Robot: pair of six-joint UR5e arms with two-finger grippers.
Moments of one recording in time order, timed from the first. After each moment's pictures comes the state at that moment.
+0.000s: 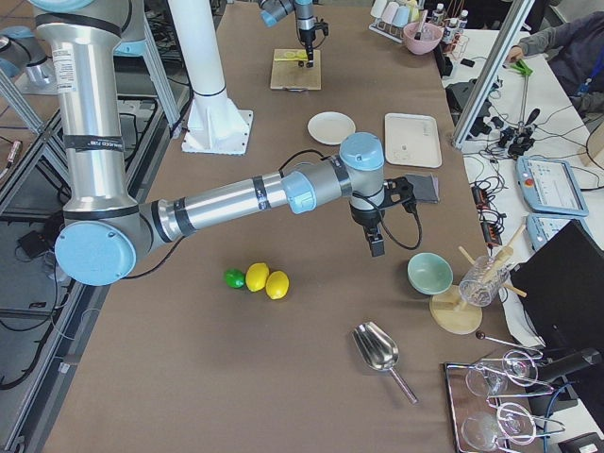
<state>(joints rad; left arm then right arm) -0.63 -1.37 -1.86 -2.33 -1.90 -1.31 1.43 -1.52 1.83 -1.45 2.27 0.18</state>
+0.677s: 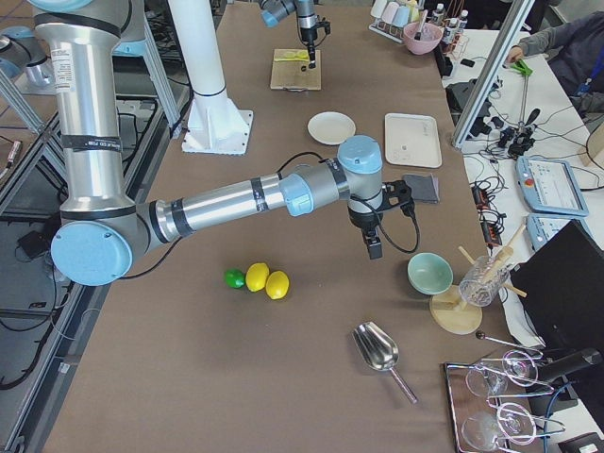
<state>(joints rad) -0.63 -1.46 -1.91 -2.32 -1.91 -1.32 1.44 -1.54 1.83 -1.45 2.27 0.18</state>
